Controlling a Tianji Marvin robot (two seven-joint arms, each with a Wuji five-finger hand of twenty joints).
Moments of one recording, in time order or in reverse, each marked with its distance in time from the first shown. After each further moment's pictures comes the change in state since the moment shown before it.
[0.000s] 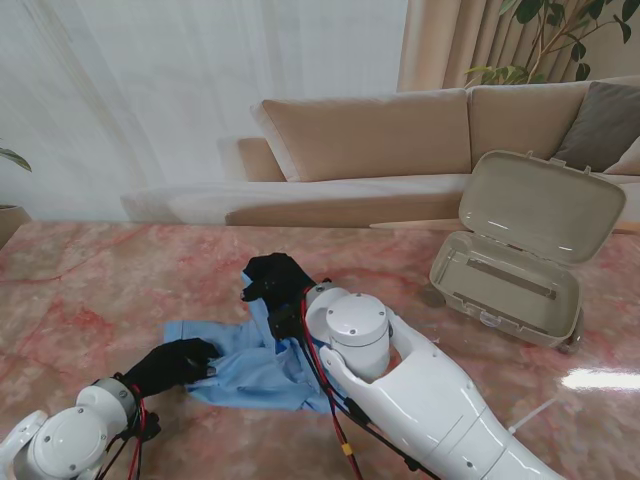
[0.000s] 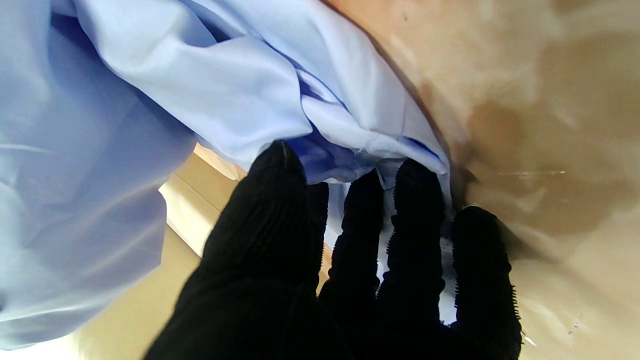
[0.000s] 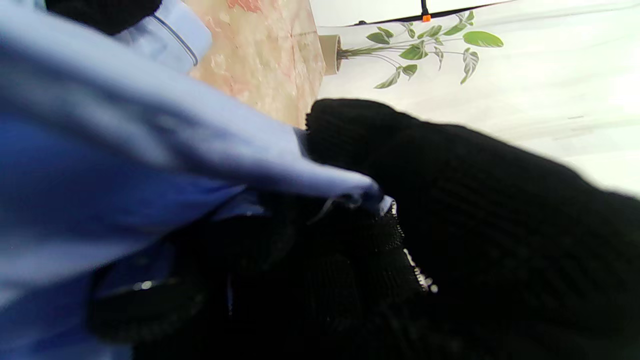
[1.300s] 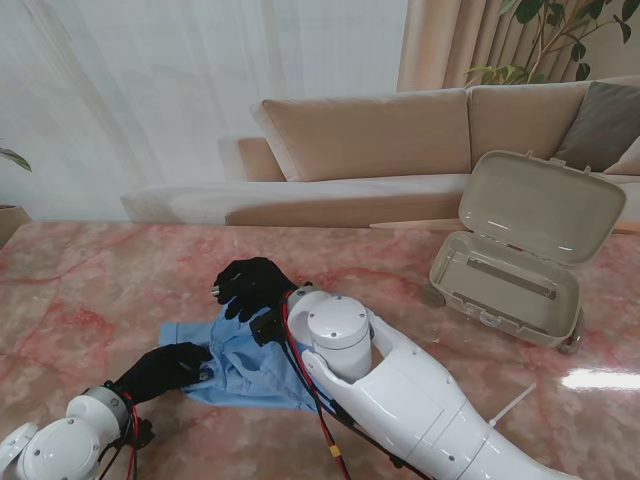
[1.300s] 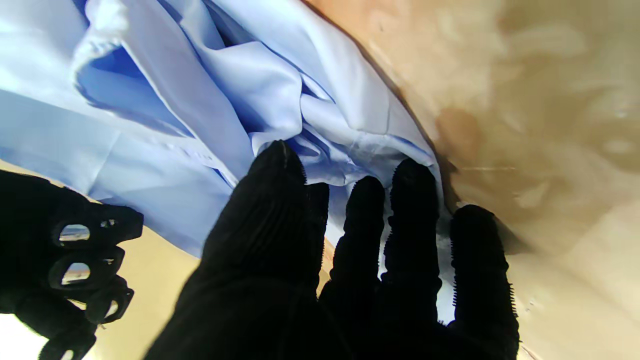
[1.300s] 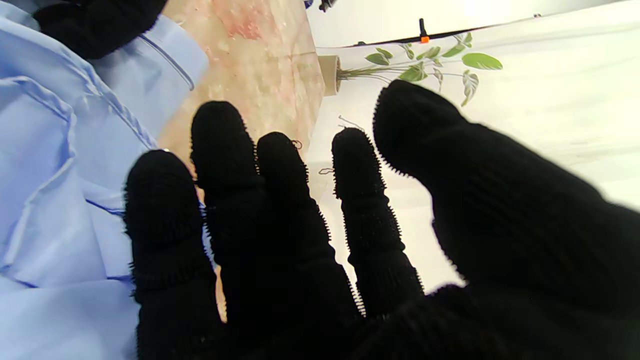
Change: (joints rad) left arm 0.058 -0.018 -0.050 -0.035 0.015 0.000 0.019; right arm 0.042 -0.041 -0.065 0.067 0.020 -0.038 -0.004; left_hand 0.000 0.000 0.000 0.000 0.000 0.003 -0.007 0.000 -0.013 0.012 -0.064 -0.024 -0.010 -0.029 -0.064 -0.043 0.006 -0.019 -0.053 -0.012; right_hand -0.099 0.221 -0.237 -0.195 -0.051 -0.034 -0.389 -0.330 -0.205 0.100 -0.262 -0.286 -0.230 0.172 -0.657 -0.187 -0.460 0.159 -0.354 -0.101
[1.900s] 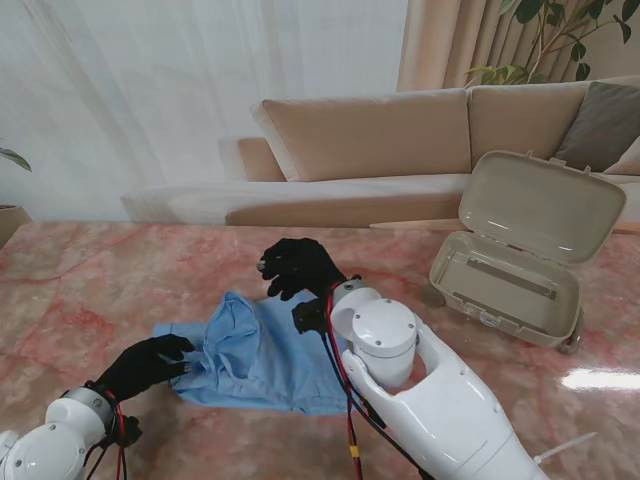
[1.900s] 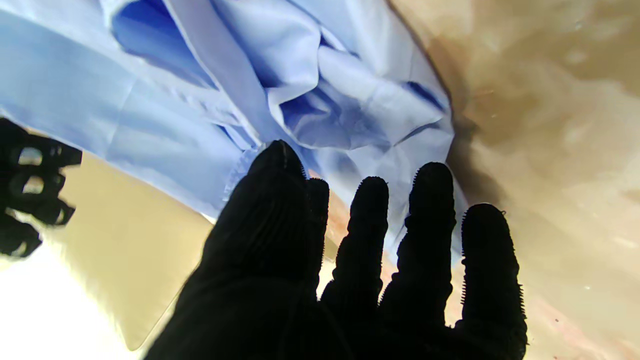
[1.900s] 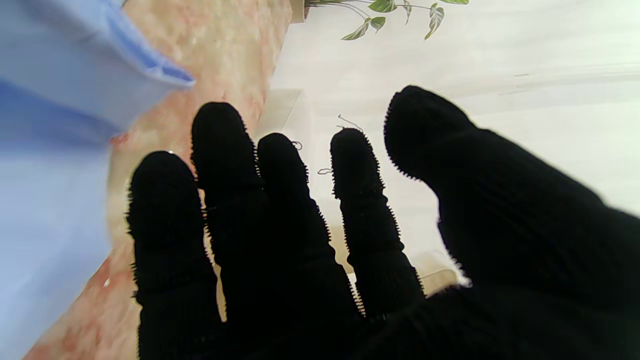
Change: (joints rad) left arm 0.066 -0.012 -0.068 -0.083 0.013 0.027 0.053; right arm -0.160 0.058 0.197 -0.190 -0.137 -0.007 -0.024; left_hand 0.000 0.000 -0.001 0.000 0.000 0.001 -0.006 0.000 0.000 0.029 -0.001 -0.010 -0.014 0.110 -0.135 -0.075 0.005 0.068 -0.110 -0.075; right_hand -0.025 0.064 -0.046 0.000 0.000 0.009 -0.024 0.023 -0.011 0.000 -0.006 -0.001 -0.010 0.002 -0.001 0.000 -0.029 -0.007 -0.001 0.000
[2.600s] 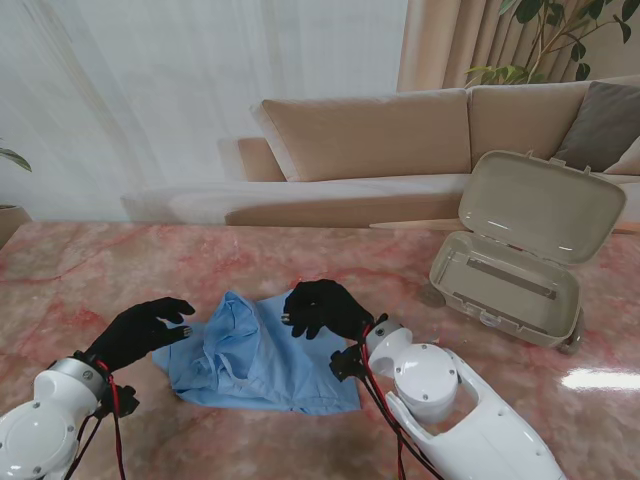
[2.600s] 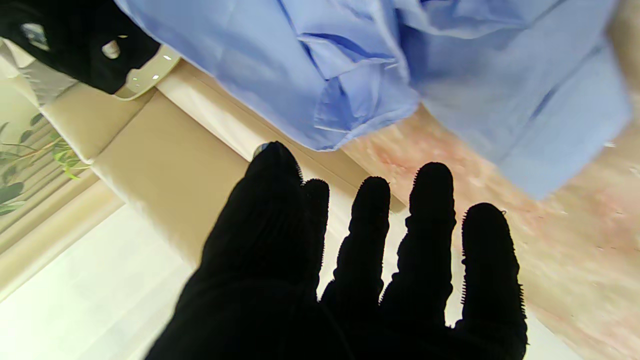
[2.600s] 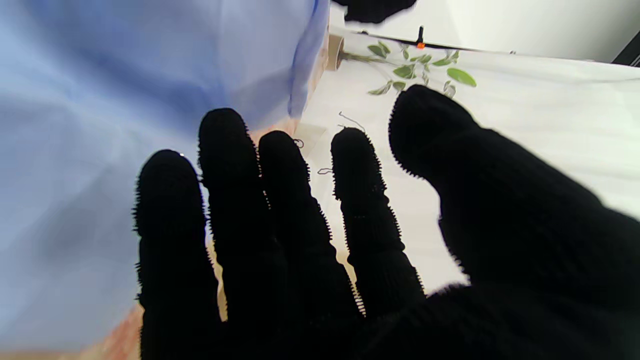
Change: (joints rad) left arm -0.003 -0.001 -0.050 -0.165 -0.002 0.023 -0.021; right arm -0.148 0.143 0.053 -0.010 -0.168 -0.239 0.217; left_hand 0.000 0.018 -0.029 0.001 0.000 0.001 -0.020 0.000 0.001 0.010 0.000 0.000 0.000 0.001 -0.001 -0.004 0.002 0.000 0.000 -0.001; right_hand 0.003 0.025 -0.046 0.000 0.001 -0.001 0.063 -0.013 0.016 -0.010 -0.011 0.000 -0.051 -0.006 -0.139 -0.050 -0.071 -0.018 -0.098 -0.004
